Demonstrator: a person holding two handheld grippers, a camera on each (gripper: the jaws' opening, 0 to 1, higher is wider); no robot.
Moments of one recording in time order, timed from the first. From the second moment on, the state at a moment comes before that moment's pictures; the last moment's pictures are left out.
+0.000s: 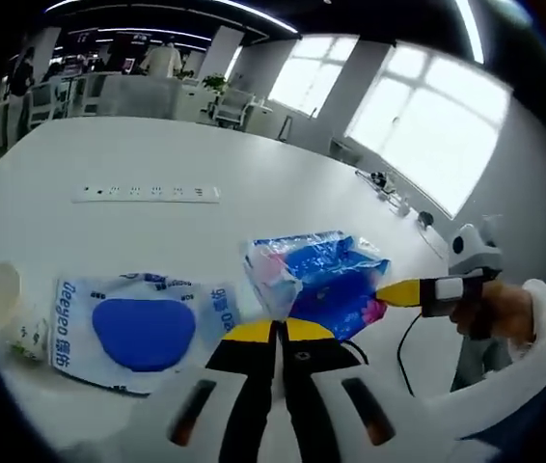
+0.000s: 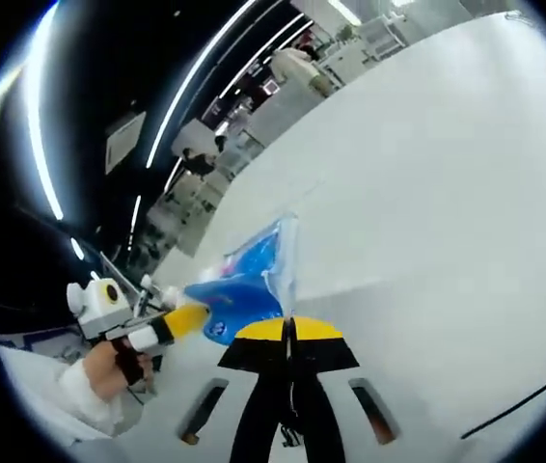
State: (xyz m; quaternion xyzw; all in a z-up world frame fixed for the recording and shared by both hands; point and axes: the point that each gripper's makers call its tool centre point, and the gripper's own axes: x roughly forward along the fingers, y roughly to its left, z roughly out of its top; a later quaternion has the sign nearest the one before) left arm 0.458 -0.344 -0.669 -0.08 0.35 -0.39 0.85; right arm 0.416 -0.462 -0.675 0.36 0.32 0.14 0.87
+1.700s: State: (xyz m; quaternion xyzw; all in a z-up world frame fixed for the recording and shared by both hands) left arm 0.478 -0.372 -0.725 -0.08 0.42 -0.38 0.82; right arm 0.442 -0.493 -0.755 0.28 0.40 0.12 0.86
